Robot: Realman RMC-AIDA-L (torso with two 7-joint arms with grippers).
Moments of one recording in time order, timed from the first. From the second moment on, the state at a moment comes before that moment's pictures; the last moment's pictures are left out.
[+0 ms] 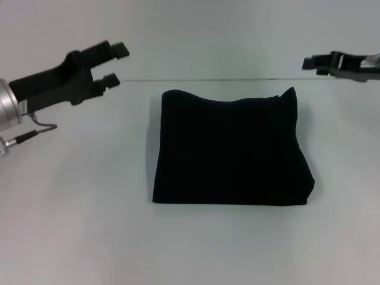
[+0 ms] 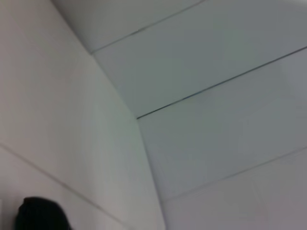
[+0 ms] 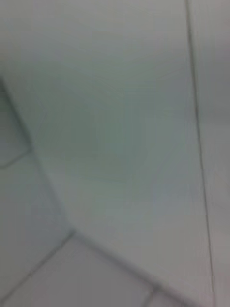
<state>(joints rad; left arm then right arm) -0.67 -2.05 0.35 0.65 1.98 1.46 -2.39 0.83 1.91 -0.71 -0.53 -2.12 -0.99 2.29</state>
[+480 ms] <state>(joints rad) -0.65 -2.05 0.37 0.64 2.25 1.63 -2.15 0.42 2.06 -0.53 -0.67 -1.61 -1.51 1.53</state>
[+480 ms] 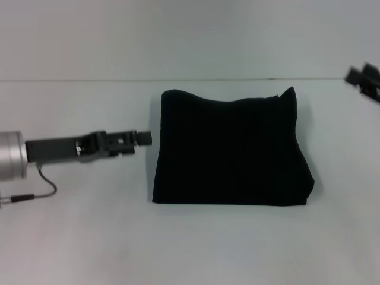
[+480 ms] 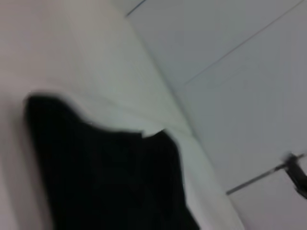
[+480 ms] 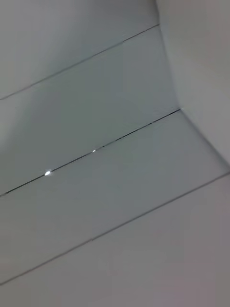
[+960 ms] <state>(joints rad) -0.64 -2.06 0.38 0.45 2.31 1.45 -2.59 0.34 2.07 -0.49 -0.52 -1.60 -1.61 1.42</state>
